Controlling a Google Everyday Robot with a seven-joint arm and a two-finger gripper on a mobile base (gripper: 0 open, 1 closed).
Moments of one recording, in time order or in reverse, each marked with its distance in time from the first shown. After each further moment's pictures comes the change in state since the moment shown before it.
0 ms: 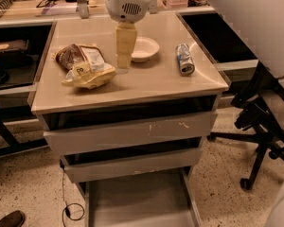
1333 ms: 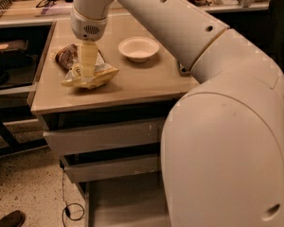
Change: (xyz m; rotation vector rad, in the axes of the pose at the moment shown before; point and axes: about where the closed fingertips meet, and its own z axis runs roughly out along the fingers) arm -0.064 -0.046 0.118 -0.117 -0.099 -0.059
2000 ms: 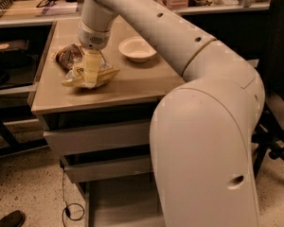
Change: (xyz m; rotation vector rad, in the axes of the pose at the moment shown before) arm 0.022 -0.019 0.045 -0.025 -0.043 0.025
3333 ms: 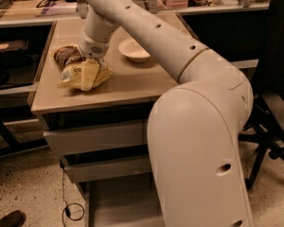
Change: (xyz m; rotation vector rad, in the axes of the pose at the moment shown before) arm 0.002 0.000 0.040 -0.053 -0.071 0.026
